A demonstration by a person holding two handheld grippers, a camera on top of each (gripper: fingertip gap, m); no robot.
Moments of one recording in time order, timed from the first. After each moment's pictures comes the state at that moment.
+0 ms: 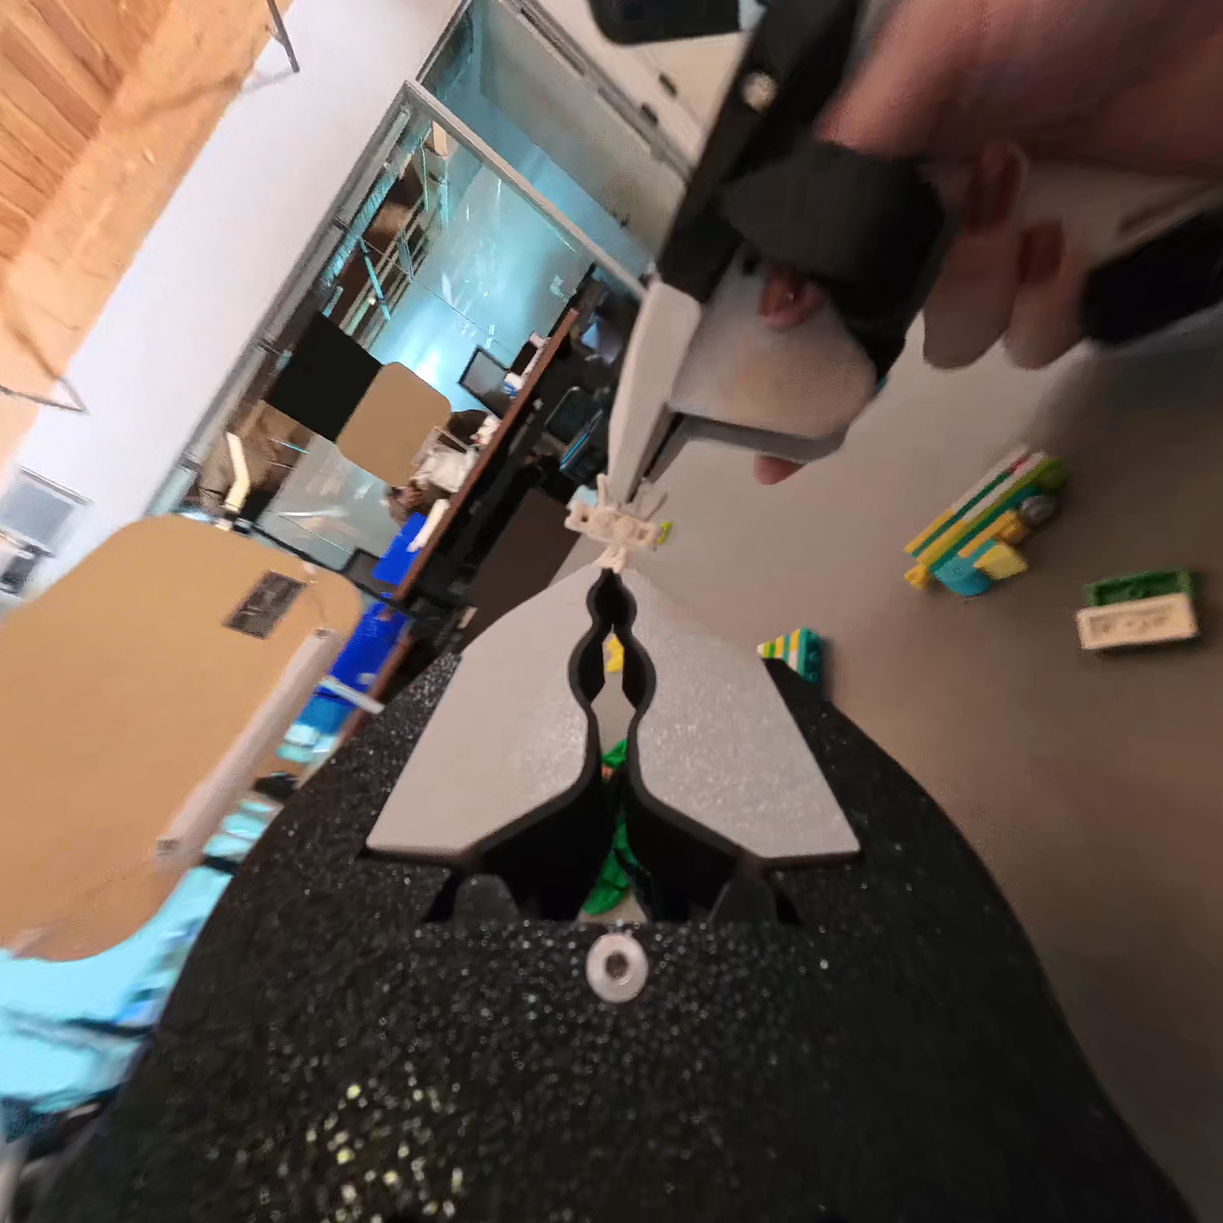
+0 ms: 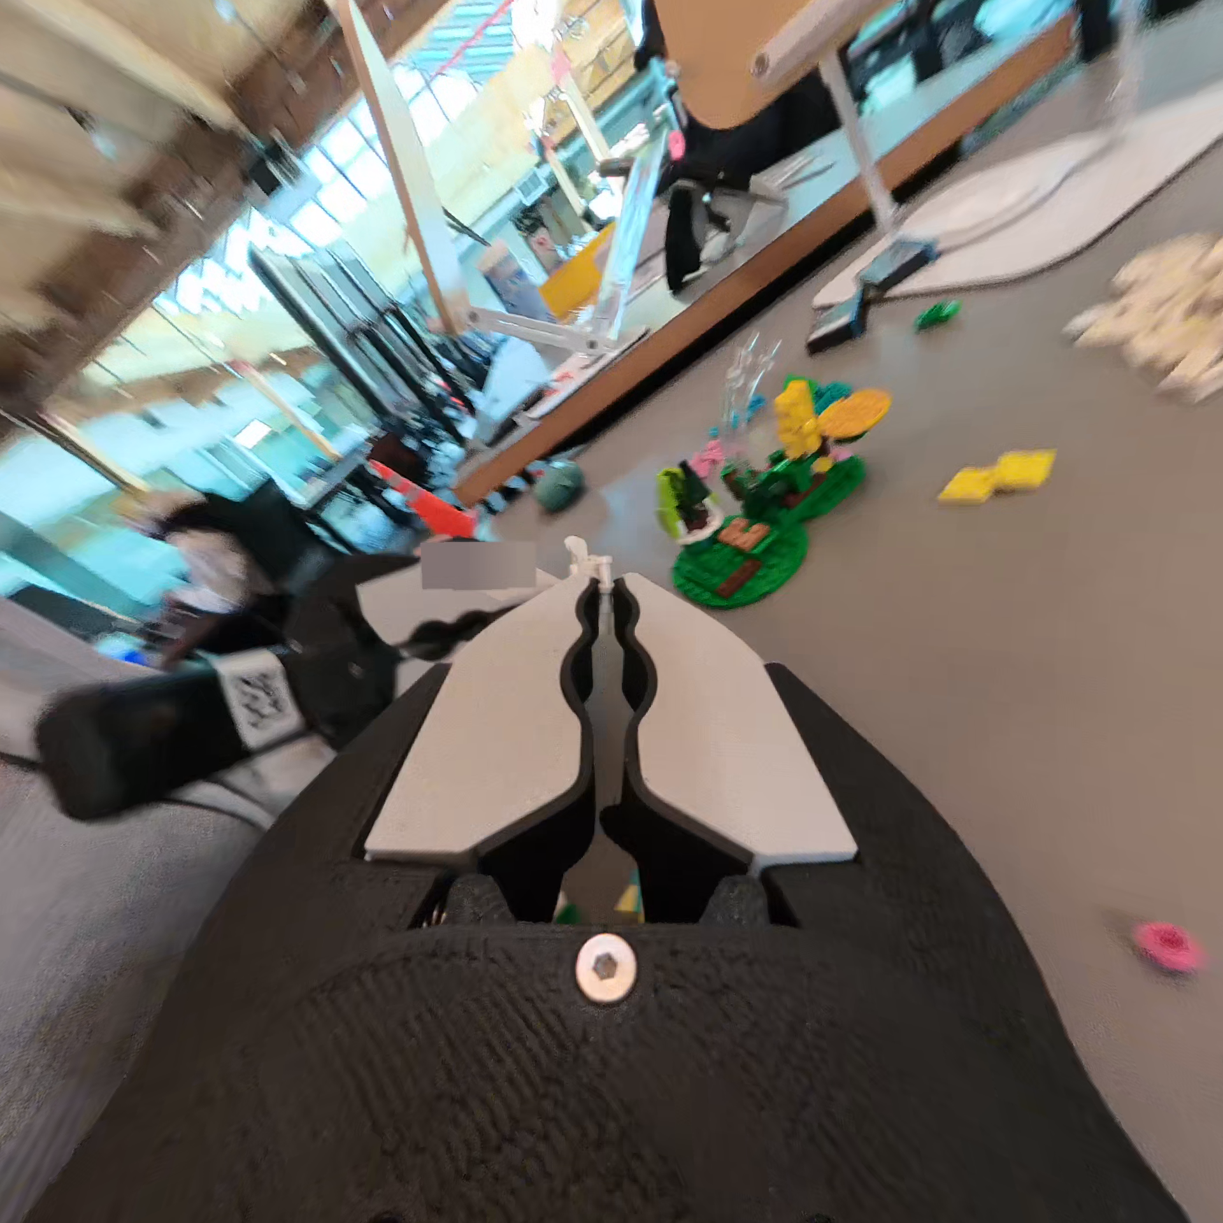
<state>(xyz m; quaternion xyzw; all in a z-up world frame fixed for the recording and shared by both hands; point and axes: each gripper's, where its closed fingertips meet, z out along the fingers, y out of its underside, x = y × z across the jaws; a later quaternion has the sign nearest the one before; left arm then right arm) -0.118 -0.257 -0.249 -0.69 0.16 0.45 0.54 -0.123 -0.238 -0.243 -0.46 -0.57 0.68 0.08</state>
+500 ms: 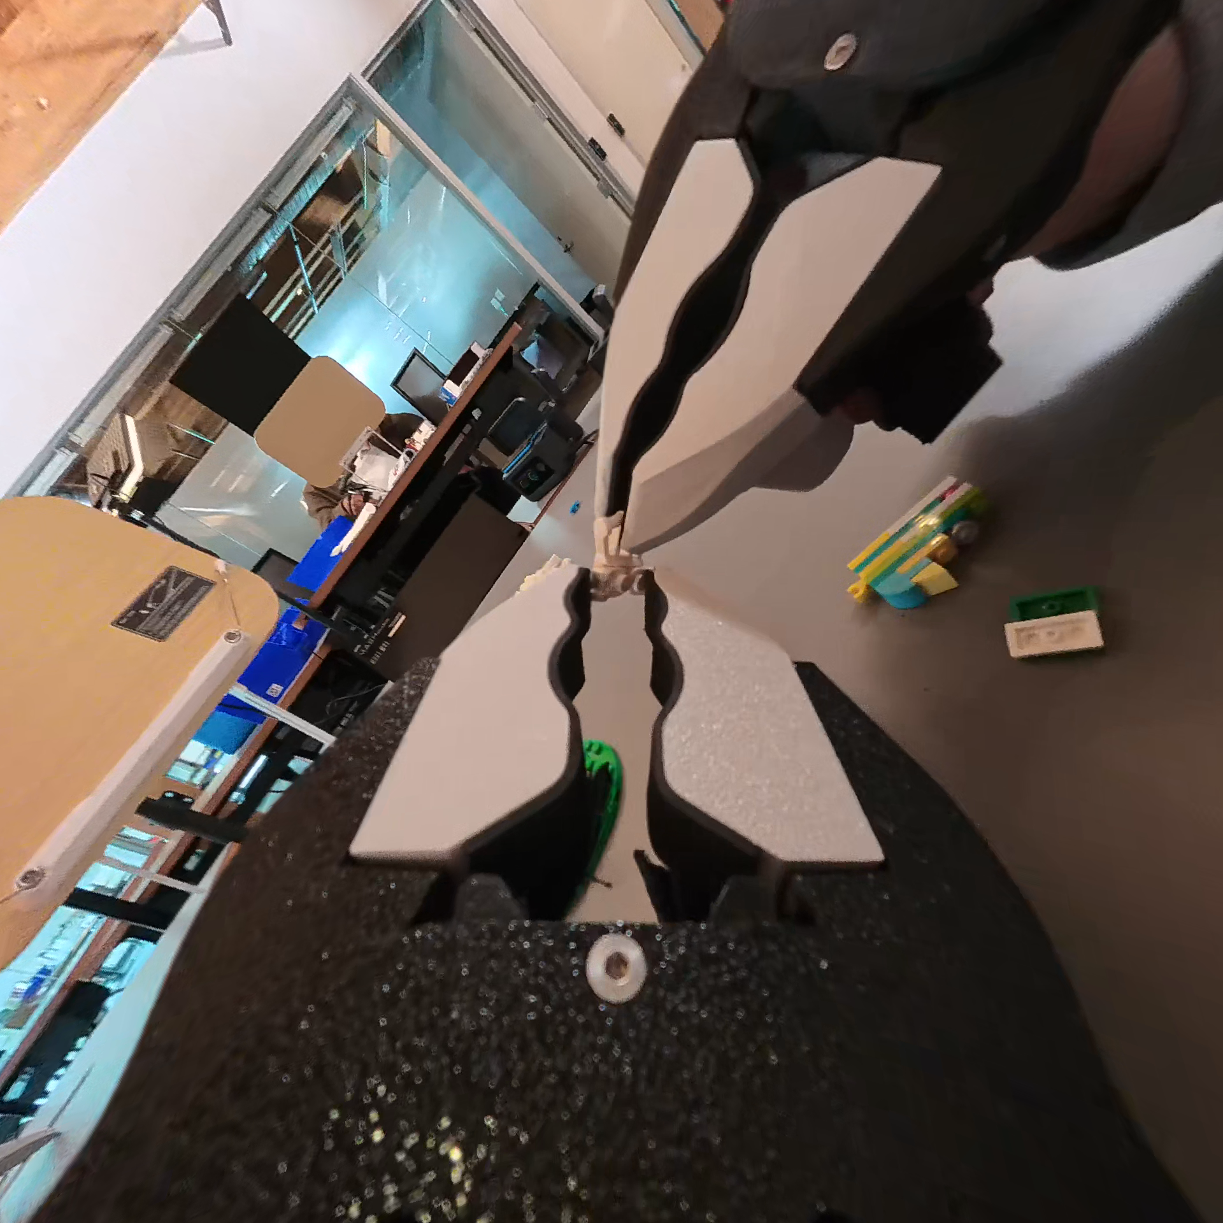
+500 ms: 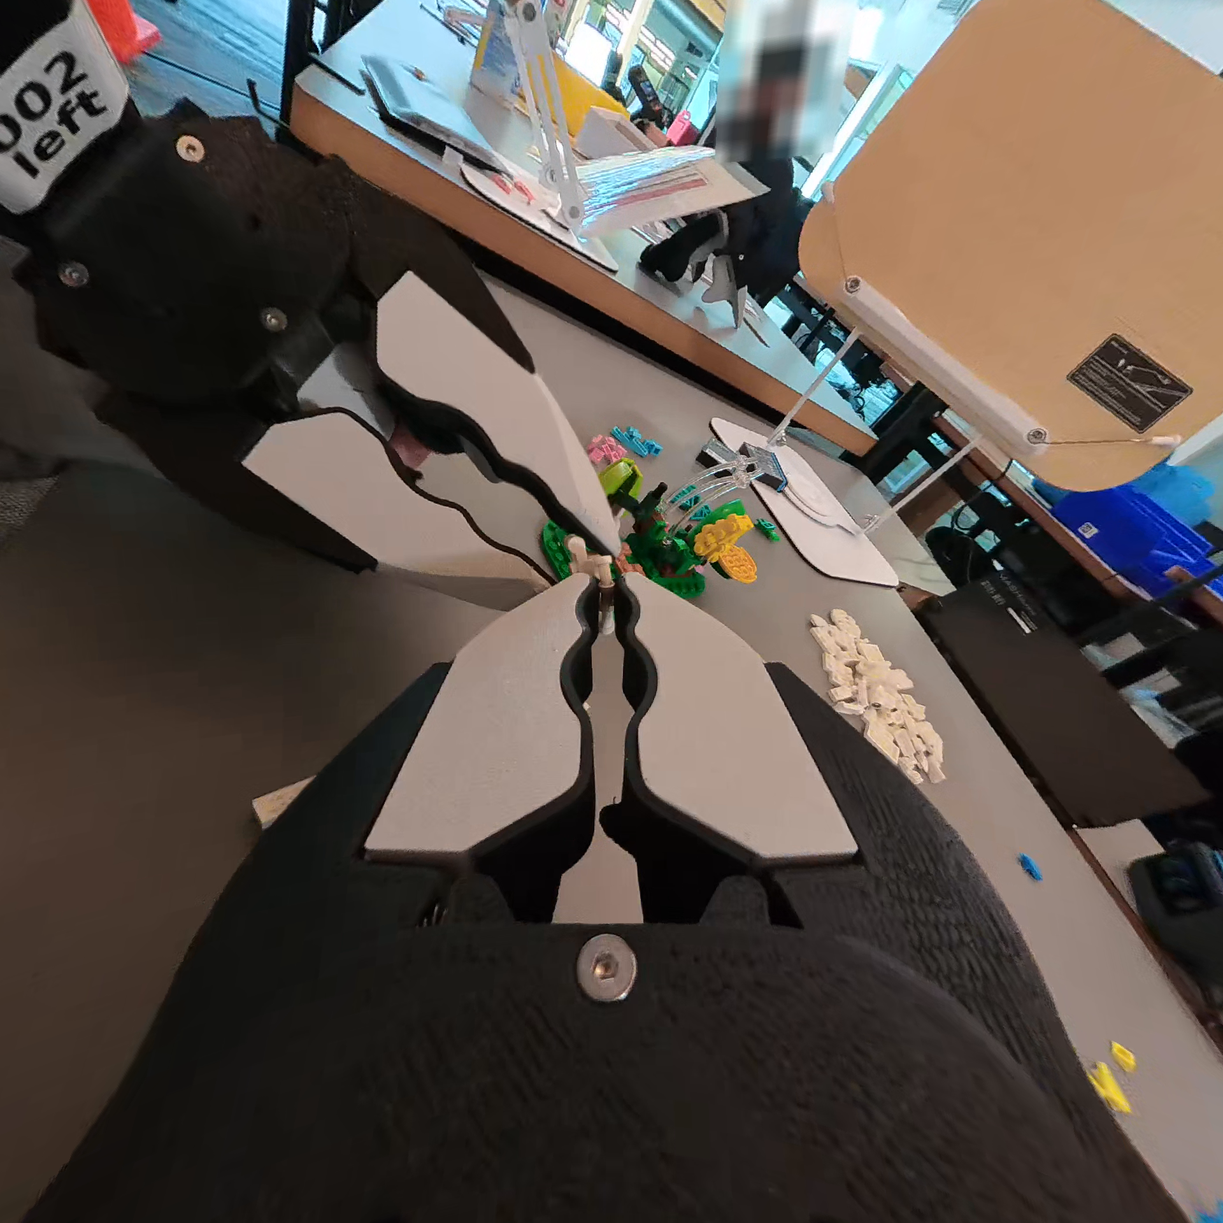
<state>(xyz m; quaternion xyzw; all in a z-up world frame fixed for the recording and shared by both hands) -0.112 -0.252 -0.258 -0.71 0.16 0.39 0.57 -0.109 -0.257 -0.249 -0.17 -0.75 0.47 0.44</state>
